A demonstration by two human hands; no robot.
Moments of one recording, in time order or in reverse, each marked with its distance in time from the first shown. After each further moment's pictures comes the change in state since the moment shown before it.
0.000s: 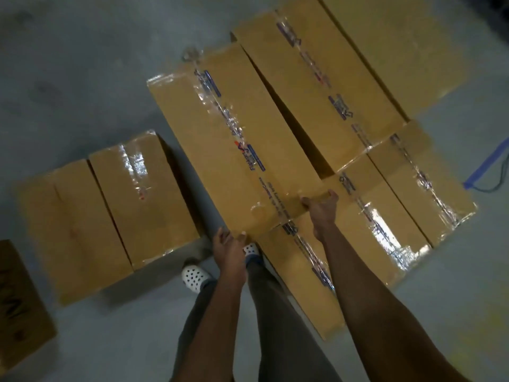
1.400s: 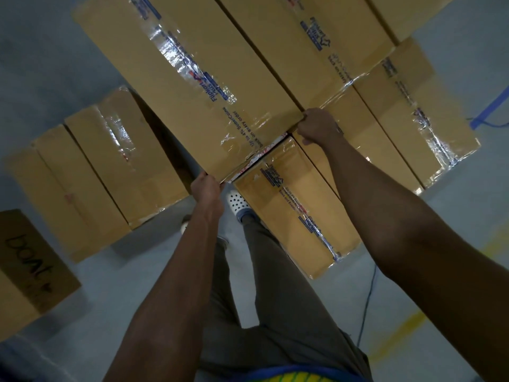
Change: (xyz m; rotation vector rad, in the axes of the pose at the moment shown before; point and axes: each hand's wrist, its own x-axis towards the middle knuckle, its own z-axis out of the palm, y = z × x) left_hand 0.005 0.015 0.043 0.042 0.064 0.017; right_hand 0.035 -0.095 -0.049 -1.081 -0.233 -0.389
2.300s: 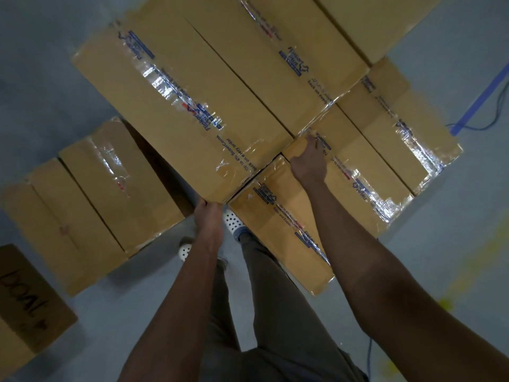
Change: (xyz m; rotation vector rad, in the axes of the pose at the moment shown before) left_hand -0.018 -0.011 0.003 0.217 -0.134 0.075; right_hand -0.027 0.022 0.036 0.333 0.269 0.190
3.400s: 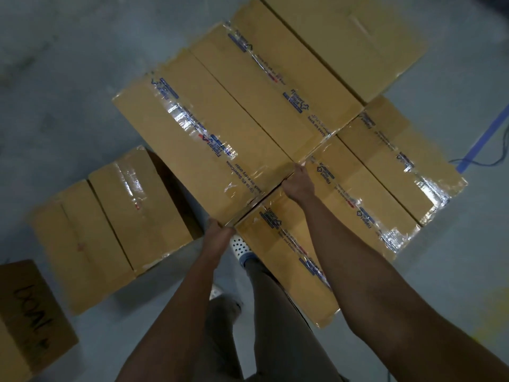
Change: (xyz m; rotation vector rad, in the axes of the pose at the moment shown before) left_hand -0.011 -0.009 -0.020 0.391 -0.222 0.144; right_hand -0.006 -0.015 -0.003 -0.004 -0.276 -0.071
